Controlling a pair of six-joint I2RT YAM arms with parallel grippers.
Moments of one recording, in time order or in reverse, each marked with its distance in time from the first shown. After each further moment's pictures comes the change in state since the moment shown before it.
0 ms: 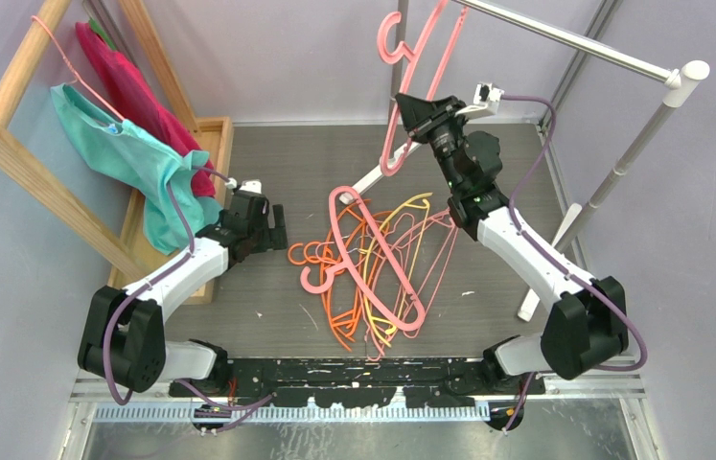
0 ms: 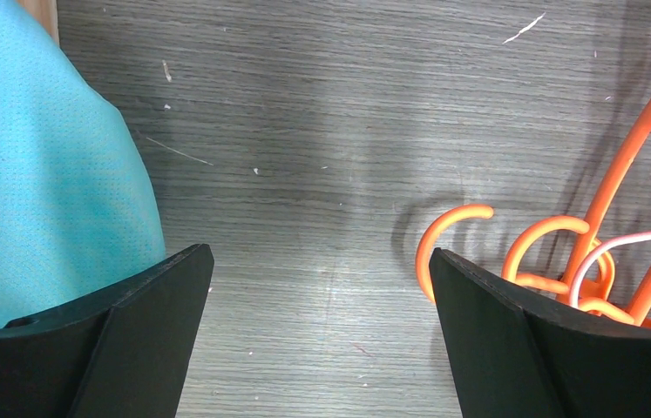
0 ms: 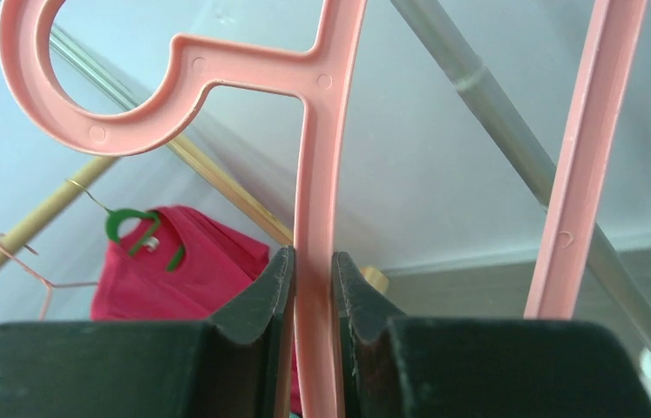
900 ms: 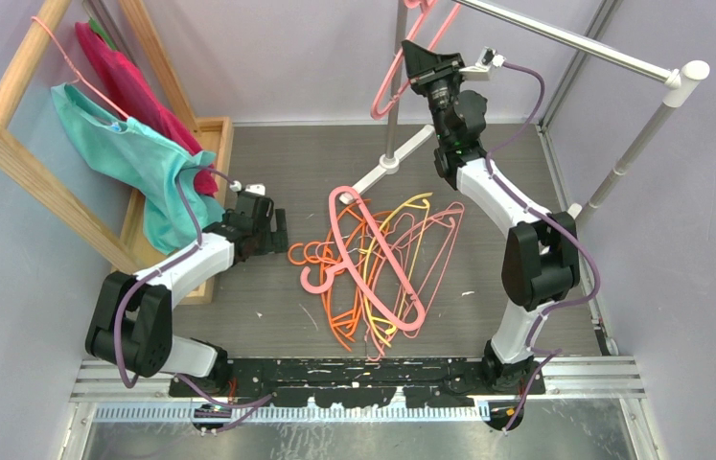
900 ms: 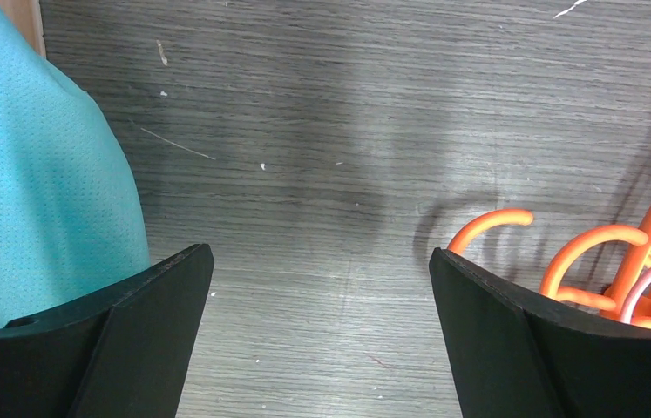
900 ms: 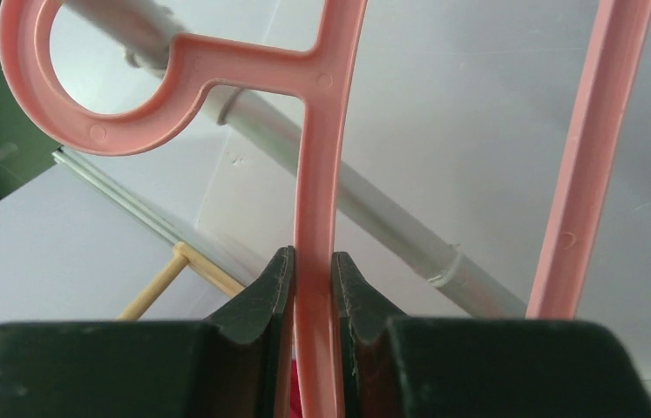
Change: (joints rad) left arm 0.000 0.077 0.005 0.000 -0.015 0.008; right arm -0.105 0.430 0.390 0.225 0.016 0.228
